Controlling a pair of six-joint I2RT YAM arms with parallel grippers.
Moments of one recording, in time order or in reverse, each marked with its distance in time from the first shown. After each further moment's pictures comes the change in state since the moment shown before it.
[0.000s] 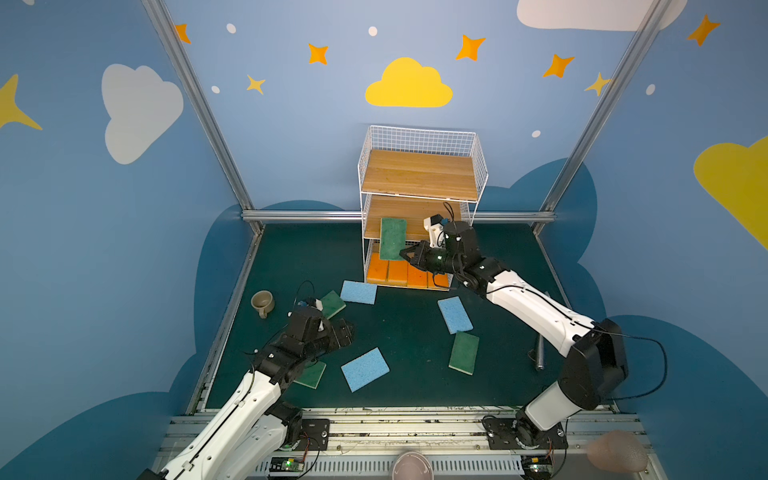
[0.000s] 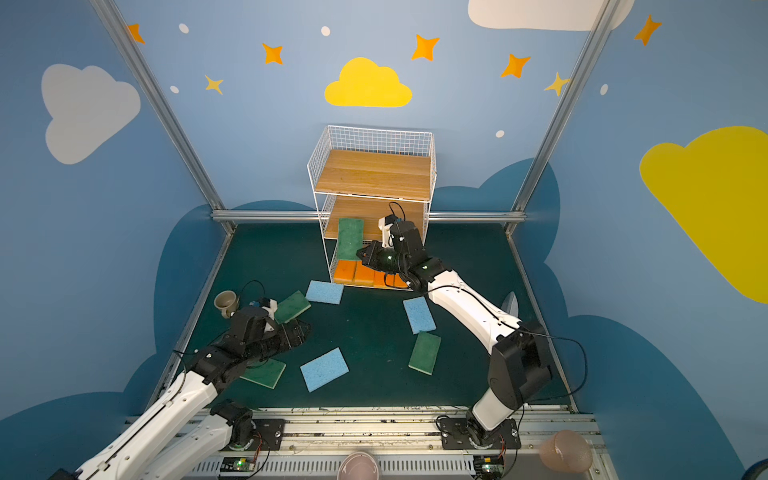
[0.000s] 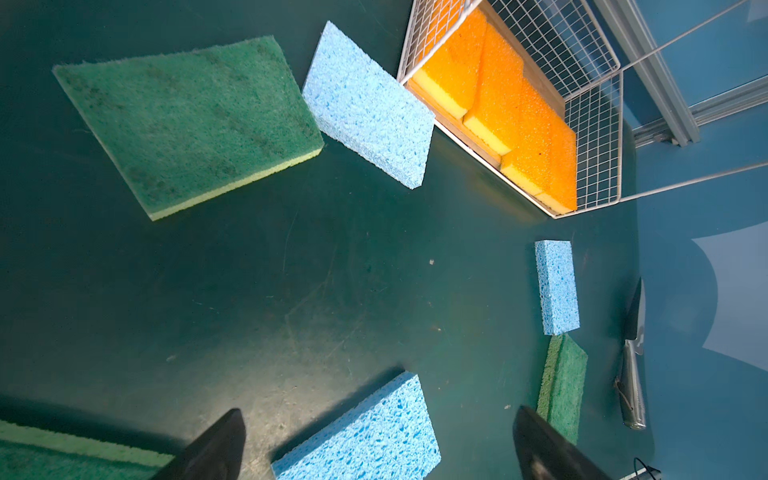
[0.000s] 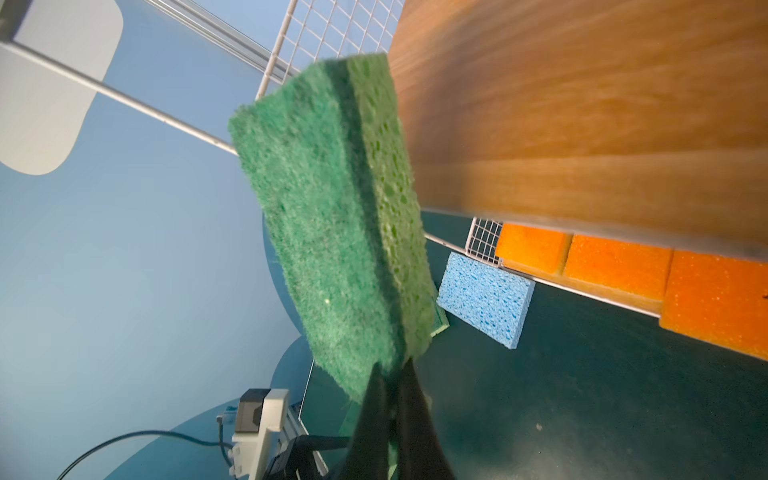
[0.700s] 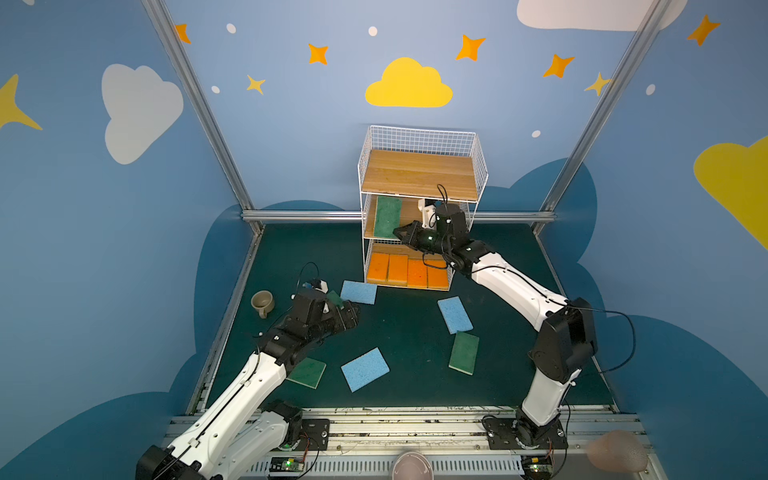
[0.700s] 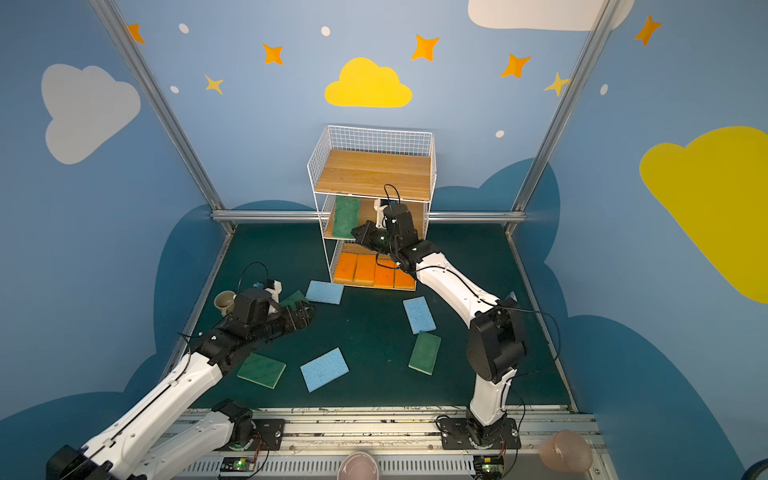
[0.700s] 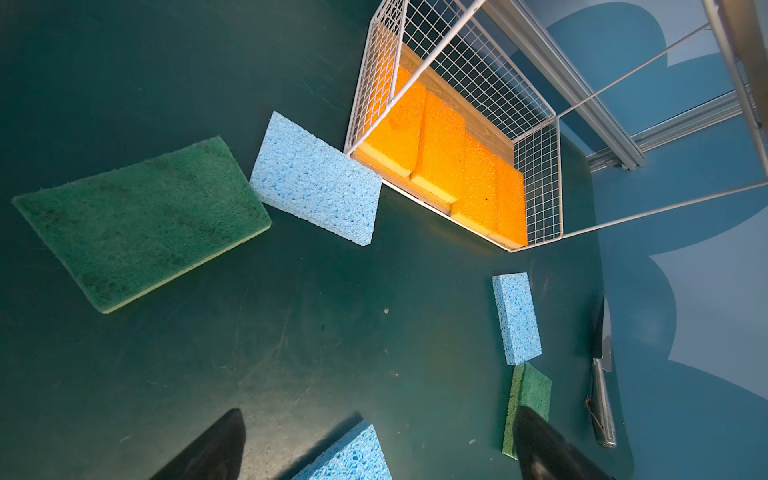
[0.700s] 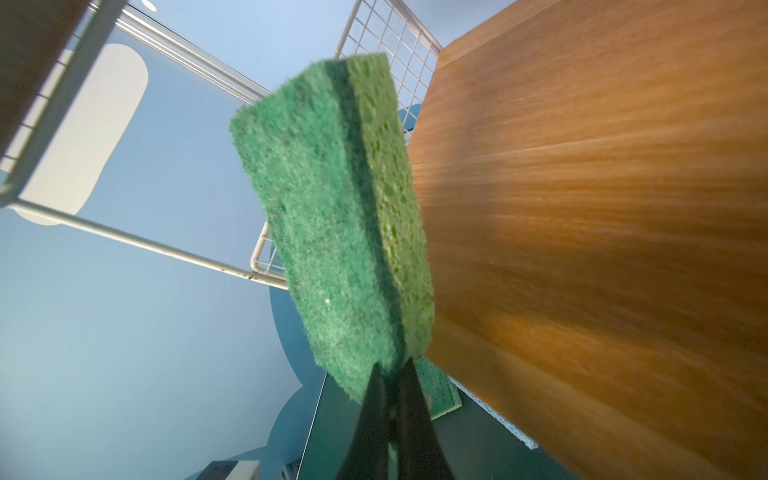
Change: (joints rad) left arm 0.000 0.132 0.142 0.070 -0.011 0.031; right arm -0.019 0.178 0.200 0.052 0.000 0.005
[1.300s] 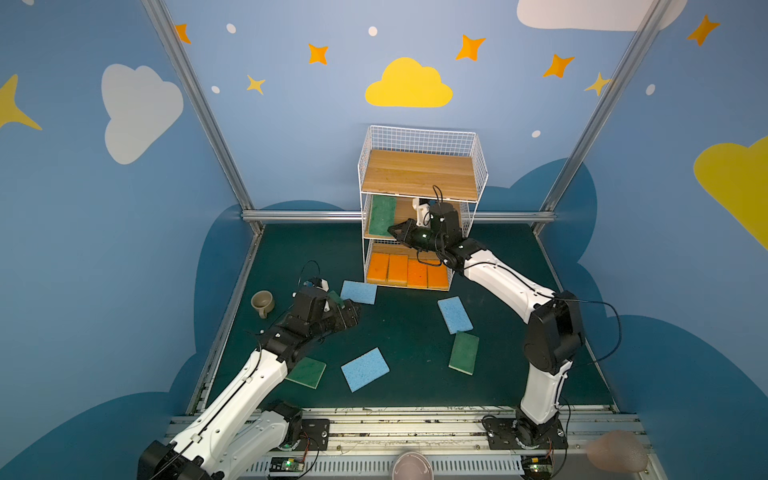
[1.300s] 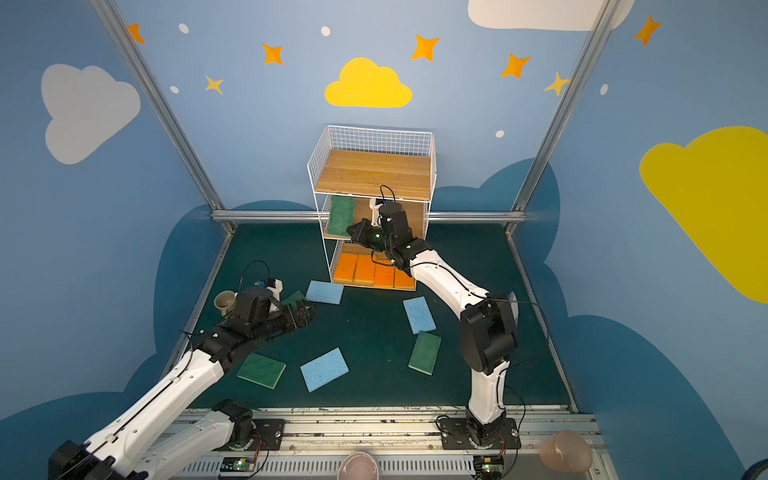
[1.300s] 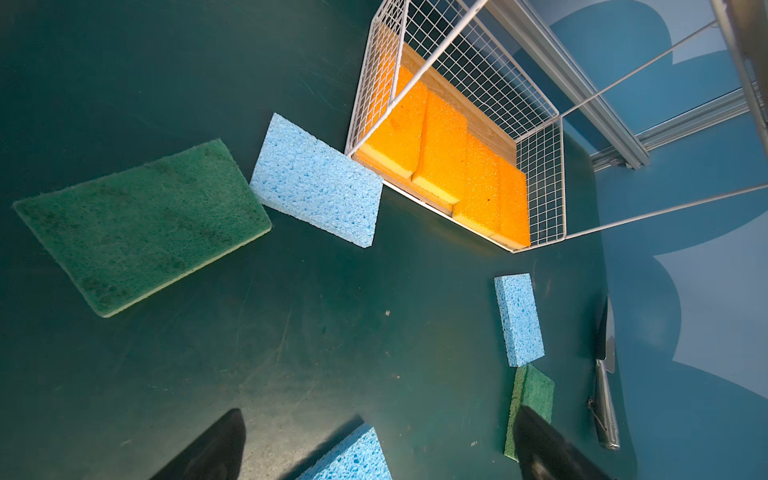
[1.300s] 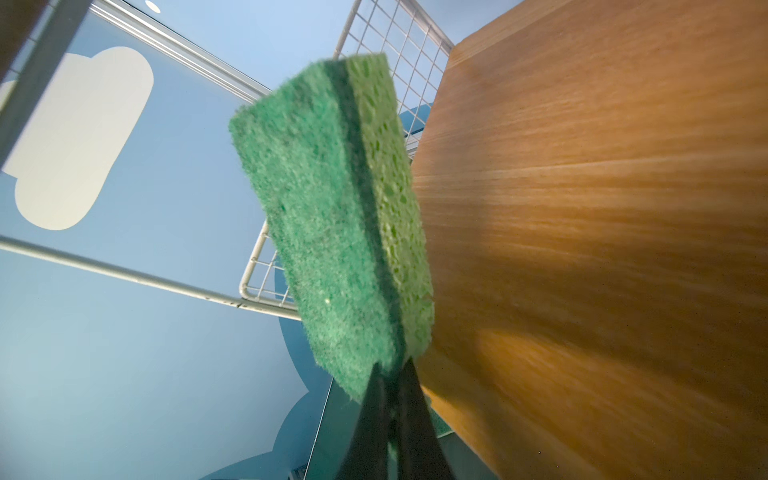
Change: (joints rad) left arm 0.003 0.011 0.007 0.000 0.000 0.003; right arm 0.000 0.060 0.048 0.035 -0.023 0.019
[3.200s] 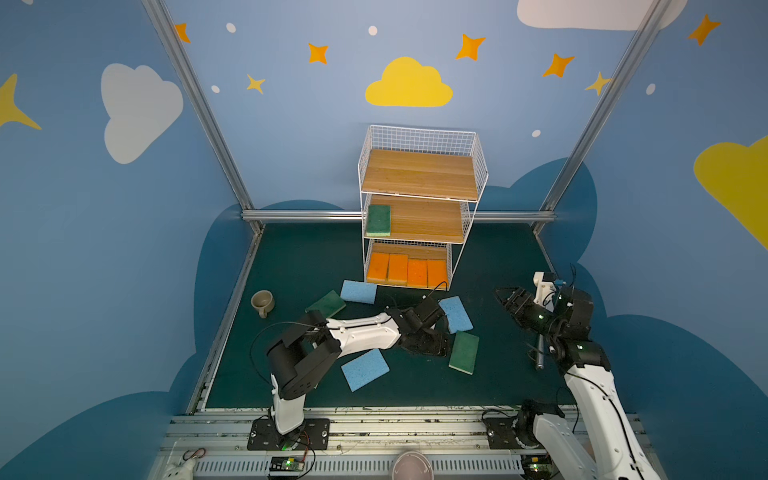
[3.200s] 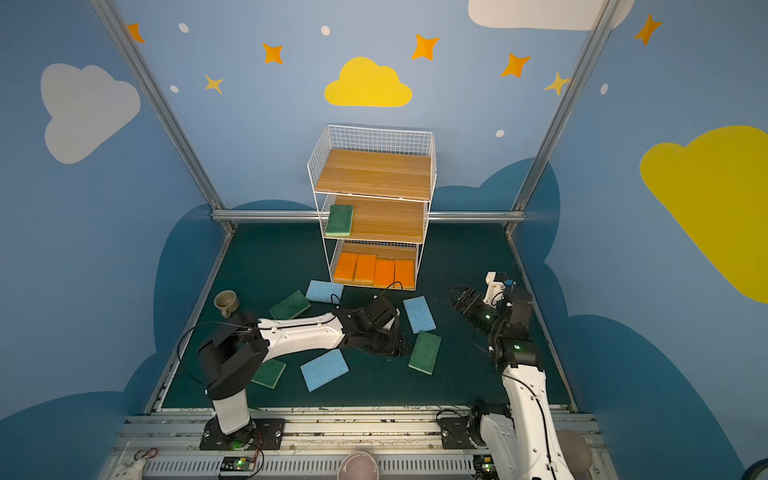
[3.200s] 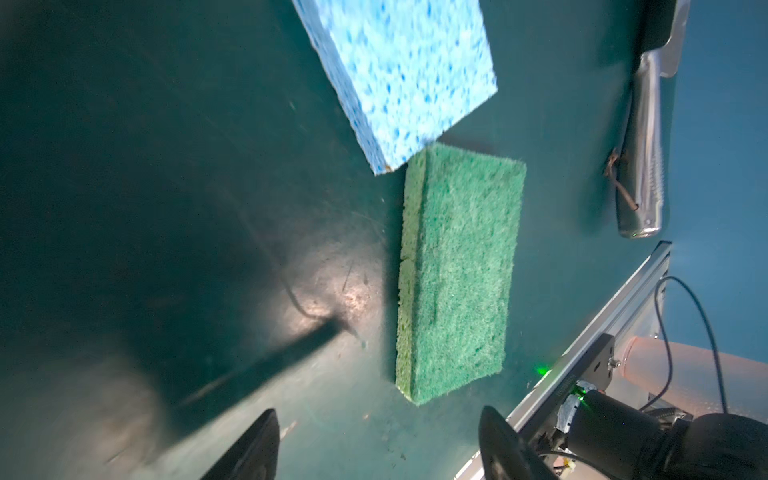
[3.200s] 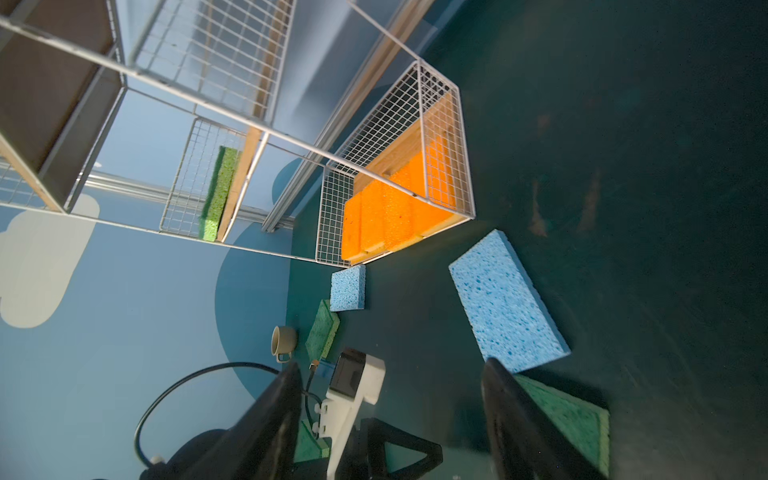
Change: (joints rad) left arm -0.605 0.951 0.483 0.192 0.169 -0.115; right arm -0.742 -1.101 -1.048 -0.264 -0.301 -0.092
